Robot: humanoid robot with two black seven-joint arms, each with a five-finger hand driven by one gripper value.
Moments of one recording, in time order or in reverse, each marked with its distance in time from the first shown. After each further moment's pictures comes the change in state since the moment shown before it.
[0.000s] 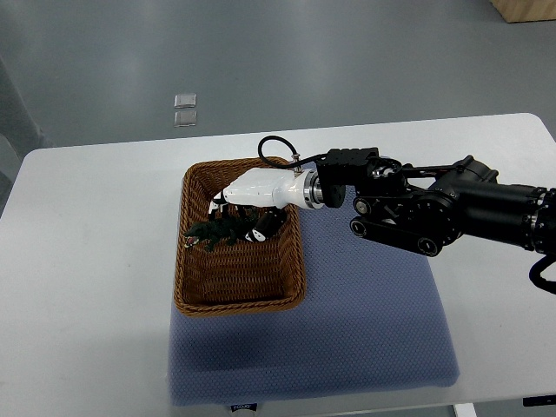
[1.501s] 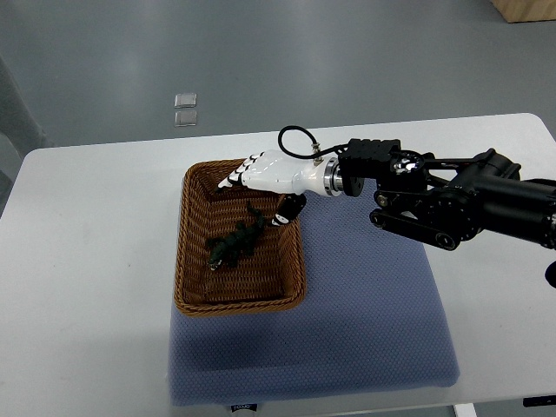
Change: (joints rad) left arm 0.000 0.000 0.000 0.000 0.000 0.000 0.000; right arm -0.027 -0.078 0.086 -0.008 -0.109 -0.071 0.043
